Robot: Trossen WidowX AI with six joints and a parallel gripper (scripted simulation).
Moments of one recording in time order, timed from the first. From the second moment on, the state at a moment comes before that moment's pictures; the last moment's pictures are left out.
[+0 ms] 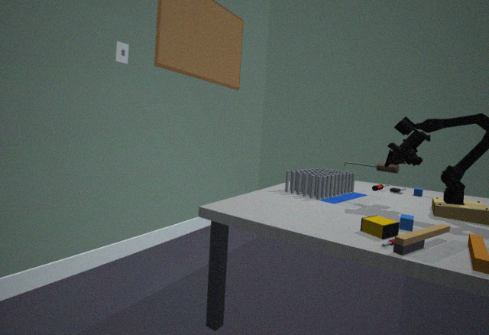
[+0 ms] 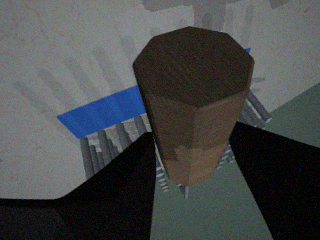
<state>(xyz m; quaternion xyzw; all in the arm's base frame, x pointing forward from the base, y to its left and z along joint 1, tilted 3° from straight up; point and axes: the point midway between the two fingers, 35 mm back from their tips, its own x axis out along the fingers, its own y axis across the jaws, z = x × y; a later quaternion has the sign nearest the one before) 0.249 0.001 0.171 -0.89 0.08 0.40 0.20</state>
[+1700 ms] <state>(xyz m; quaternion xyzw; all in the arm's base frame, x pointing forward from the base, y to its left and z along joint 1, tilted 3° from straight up) 0.251 -0.003 0.033 -0.89 0.09 0.41 0.20</state>
